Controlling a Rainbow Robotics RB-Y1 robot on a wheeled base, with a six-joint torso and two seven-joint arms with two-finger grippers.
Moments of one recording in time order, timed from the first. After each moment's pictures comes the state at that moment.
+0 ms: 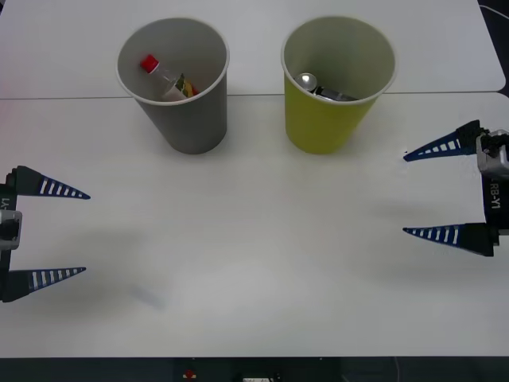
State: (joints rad) right arm -0.08 -0.90 -0.27 -2.01 1.49 -1.43 -0.34; left arm 0.26 1.13 0.26 -2.01 -1.31 -1.13 -0.09
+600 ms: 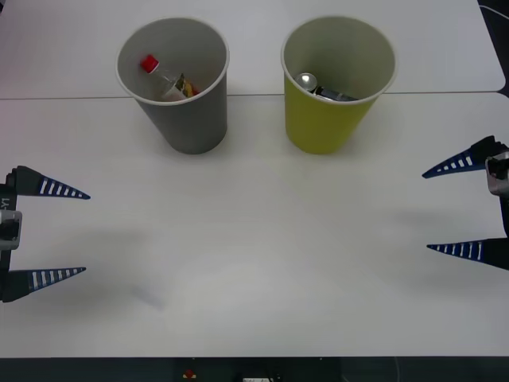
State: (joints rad) right arm -0.06 -0.92 -0.31 -2.01 1.56 -1.52 -0.31; left arm 0.26 1.13 0.26 -2.01 -1.31 -1.13 -0.09
